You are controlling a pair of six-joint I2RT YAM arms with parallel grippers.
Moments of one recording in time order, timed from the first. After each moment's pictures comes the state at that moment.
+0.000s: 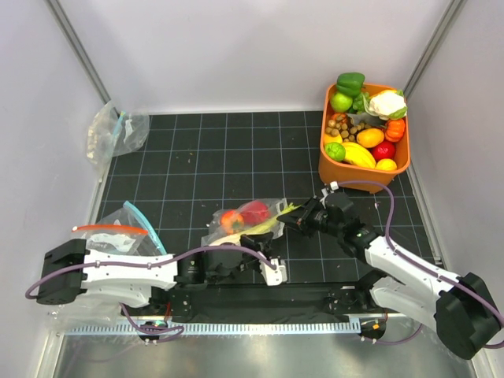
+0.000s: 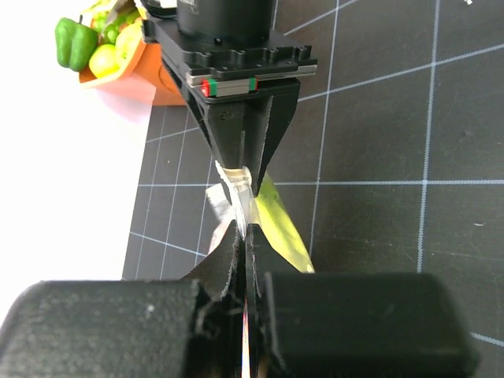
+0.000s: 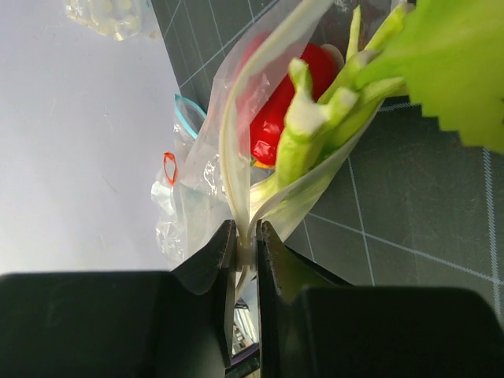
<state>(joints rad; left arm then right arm) -1.42 1.14 0.57 0.30 -0.37 0.78 0.57 0.95 0.41 0.04 -0.27 1.37</state>
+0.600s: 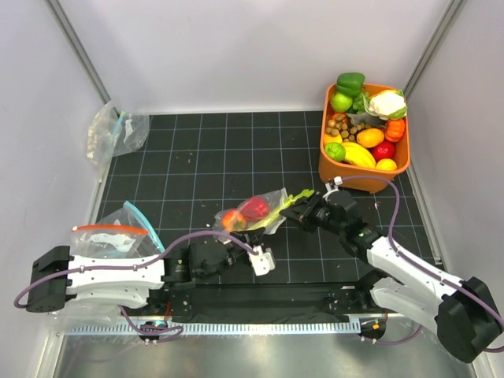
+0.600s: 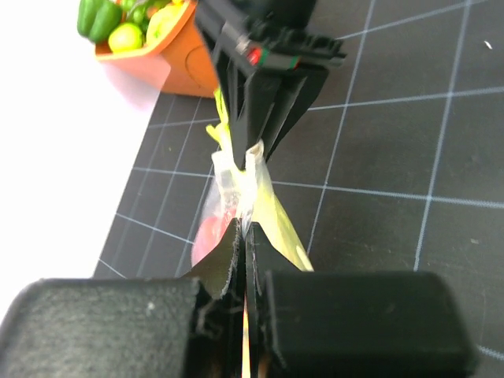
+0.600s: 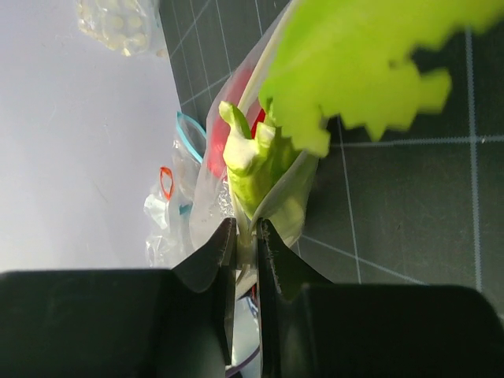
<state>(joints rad) -1.40 0.99 0.50 0.32 -0.38 0.68 0.56 0.95 0.43 0.05 -0.22 1.30</state>
